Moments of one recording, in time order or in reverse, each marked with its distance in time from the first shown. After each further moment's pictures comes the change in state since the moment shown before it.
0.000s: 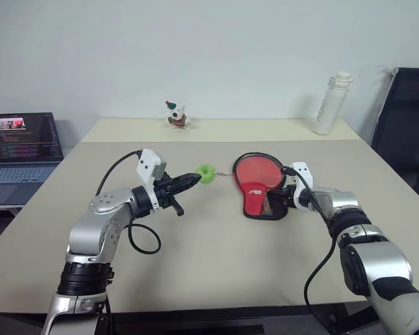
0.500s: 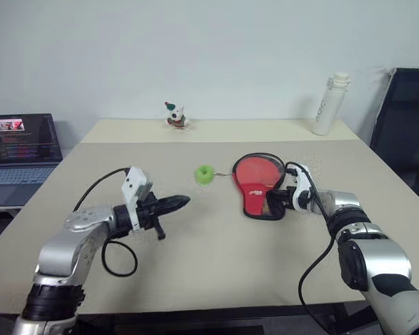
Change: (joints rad) left arm 0.216 0.172 0.023 -0.136 -0.118 0.051 -0.138; right arm -0.016 0.014 -0.120 0.024 0.060 0.131 0.015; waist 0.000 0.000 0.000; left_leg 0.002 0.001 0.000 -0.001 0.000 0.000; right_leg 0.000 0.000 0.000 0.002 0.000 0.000
